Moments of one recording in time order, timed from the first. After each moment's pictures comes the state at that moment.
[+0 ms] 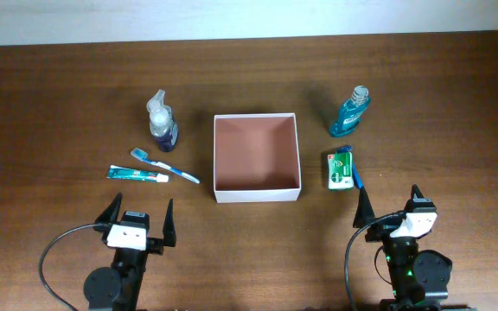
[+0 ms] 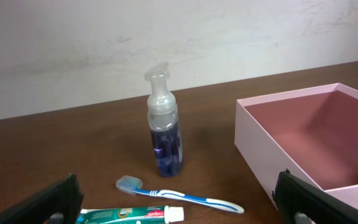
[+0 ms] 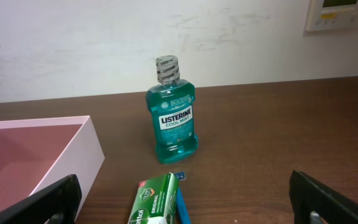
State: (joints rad) left arm 0.02 0.01 0.02 -0.06 0.16 0.11; right arm -0.02 0.01 0.01 -0.07 -0.04 0.08
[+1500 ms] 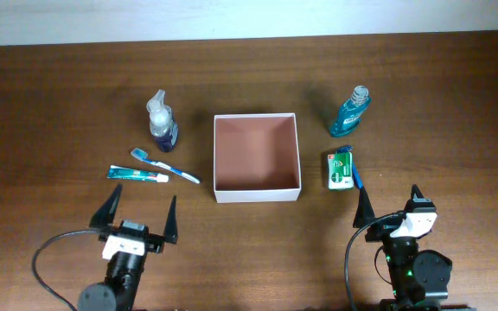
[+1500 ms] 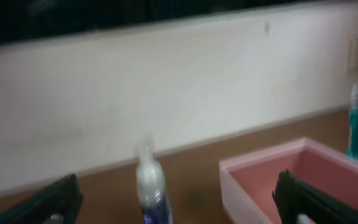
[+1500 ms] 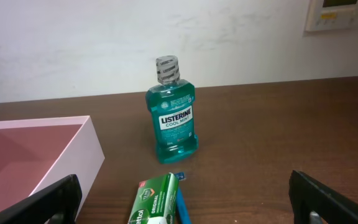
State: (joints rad) left arm 0.02 0.01 0.01 0.21 0.27 0.10; right arm -0.02 0.01 0.01 -0.07 -0.04 0.08
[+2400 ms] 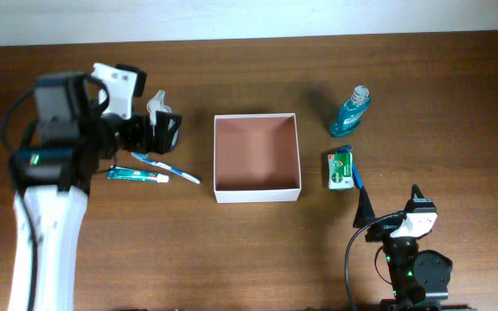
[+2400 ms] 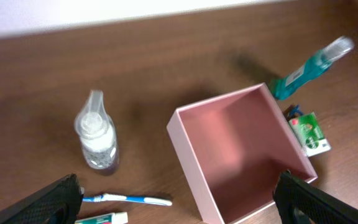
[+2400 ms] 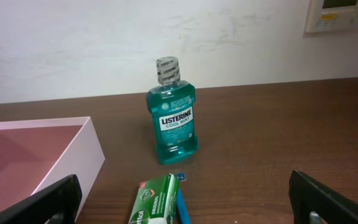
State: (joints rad) left arm 0.02 1.37 1.41 -0.85 0.45 0.13; right arm -0.02 0.01 0.01 -0.07 -0.04 0.08
